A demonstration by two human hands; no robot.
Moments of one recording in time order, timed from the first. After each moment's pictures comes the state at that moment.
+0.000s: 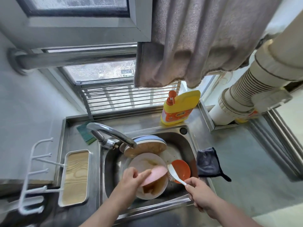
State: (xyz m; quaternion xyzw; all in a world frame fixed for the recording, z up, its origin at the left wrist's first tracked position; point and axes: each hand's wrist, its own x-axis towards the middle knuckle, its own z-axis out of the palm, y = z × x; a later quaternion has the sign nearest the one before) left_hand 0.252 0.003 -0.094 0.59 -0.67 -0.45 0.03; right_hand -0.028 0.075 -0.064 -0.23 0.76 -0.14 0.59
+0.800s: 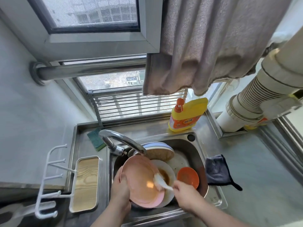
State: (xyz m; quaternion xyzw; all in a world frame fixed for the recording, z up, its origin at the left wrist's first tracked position) left_hand 0.263 -0.014 -0.089 0.71 -0.17 -0.57 0.38; right_hand 0.033 0.035 -0.074 -0.49 0.73 0.06 0.47
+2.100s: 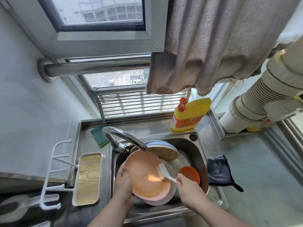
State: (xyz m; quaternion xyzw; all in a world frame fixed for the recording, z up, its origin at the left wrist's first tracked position) left_hand 0.251 -0.016 -0.080 0.70 -0.10 -0.57 0.42; right_hand 0.028 0.032 -0.069 -0.48 0.75 0.01 0.45
